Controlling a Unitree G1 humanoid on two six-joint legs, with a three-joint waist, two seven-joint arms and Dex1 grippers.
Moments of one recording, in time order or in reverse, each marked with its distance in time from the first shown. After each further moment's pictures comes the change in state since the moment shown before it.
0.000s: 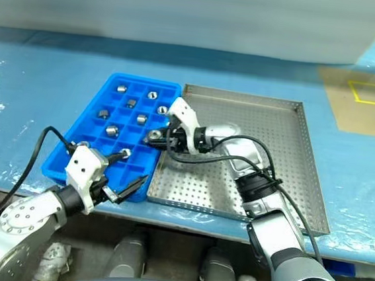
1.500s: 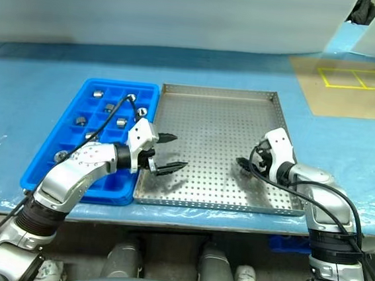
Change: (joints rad) left arm -0.616 -0.014 -0.314 0.682 0.062 -0.283 -0.389; right arm 0.514 -0.355 -0.466 -0.373 -0.005 0.314 -0.320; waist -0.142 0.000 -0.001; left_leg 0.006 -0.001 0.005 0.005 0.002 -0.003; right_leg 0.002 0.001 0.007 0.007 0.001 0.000
